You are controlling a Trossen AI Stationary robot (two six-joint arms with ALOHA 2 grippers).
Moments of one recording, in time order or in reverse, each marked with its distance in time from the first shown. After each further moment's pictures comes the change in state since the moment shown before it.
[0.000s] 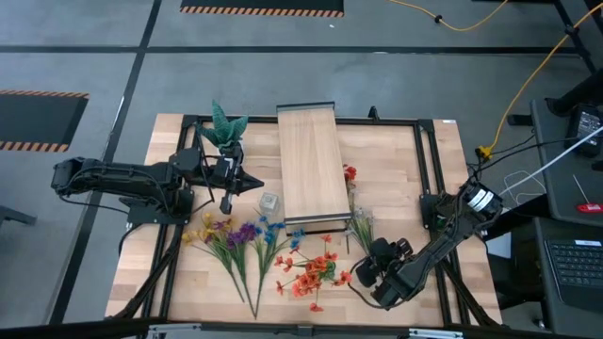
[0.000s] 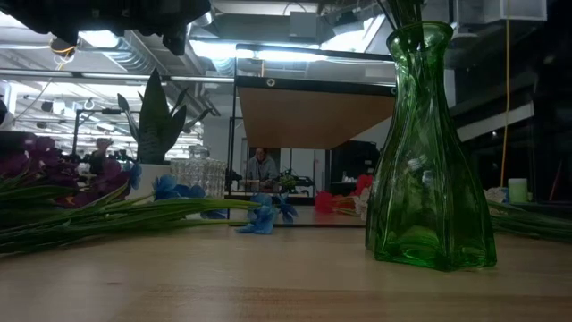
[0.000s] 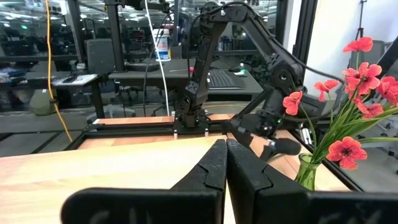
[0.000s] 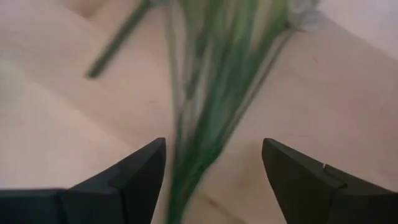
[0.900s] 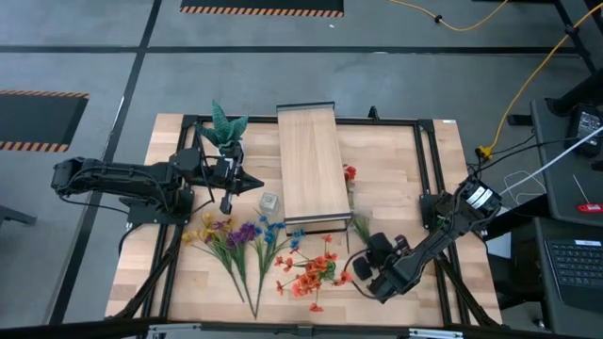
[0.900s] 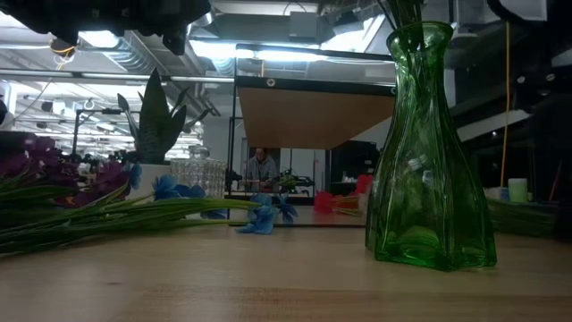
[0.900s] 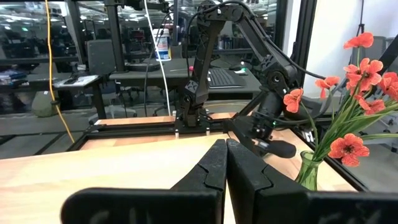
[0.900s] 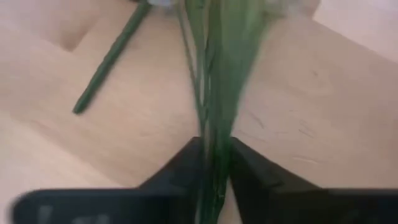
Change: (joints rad) left arm 0.000 0.000 0.000 -0.005 0.000 0.020; right arm -0.058 -0.001 -0.059 0.055 0.018 0.026
